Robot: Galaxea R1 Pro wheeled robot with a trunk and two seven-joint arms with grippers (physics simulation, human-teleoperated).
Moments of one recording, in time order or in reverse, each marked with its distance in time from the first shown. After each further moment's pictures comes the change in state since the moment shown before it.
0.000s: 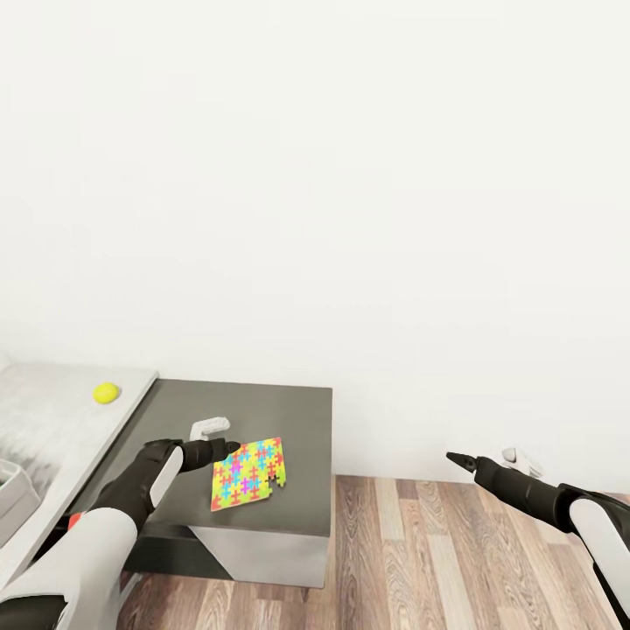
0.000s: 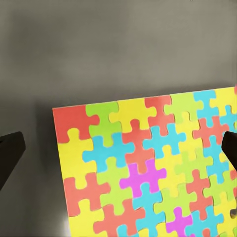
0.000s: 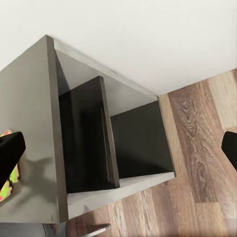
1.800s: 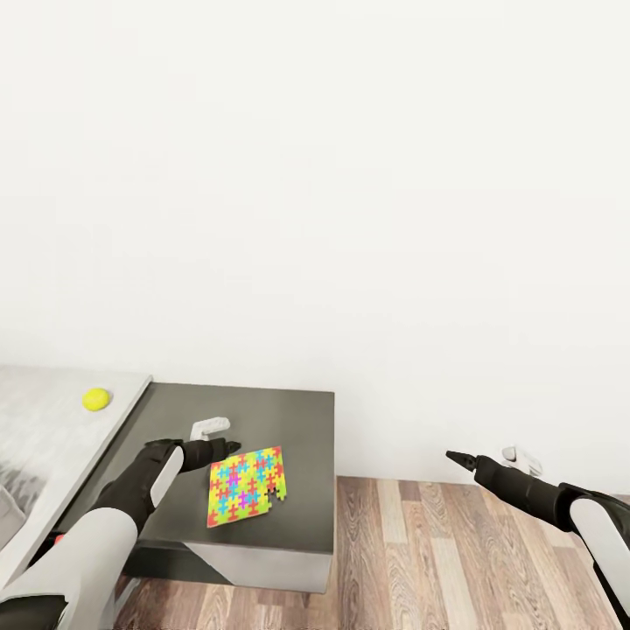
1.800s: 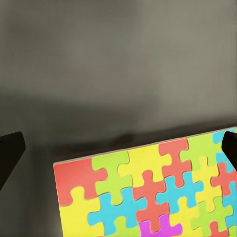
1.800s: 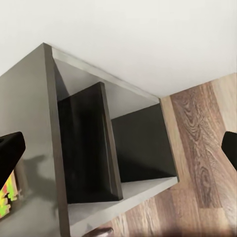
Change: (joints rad) left arm 0.000 -0.002 0.000 0.000 0.000 0.002 0.002; right arm 0.000 0.000 -0.001 -0.006 -0.005 0.000 0.003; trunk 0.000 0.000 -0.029
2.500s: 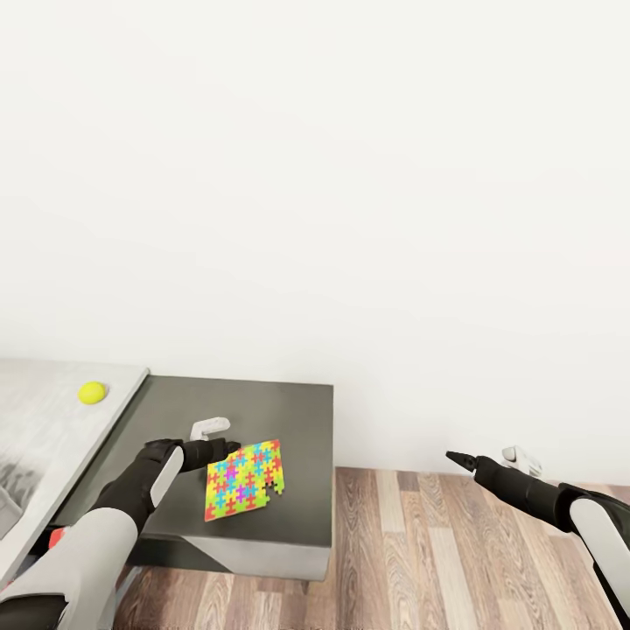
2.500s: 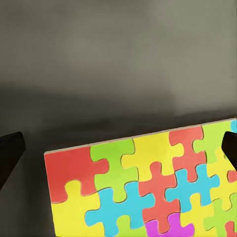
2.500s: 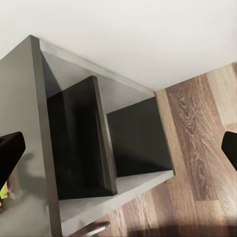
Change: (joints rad) left arm 0.000 0.000 0.000 0.000 0.000 0.000 0.001; right arm 0.000 0.000 0.000 0.003 0.000 0.000 0.000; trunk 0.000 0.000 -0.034
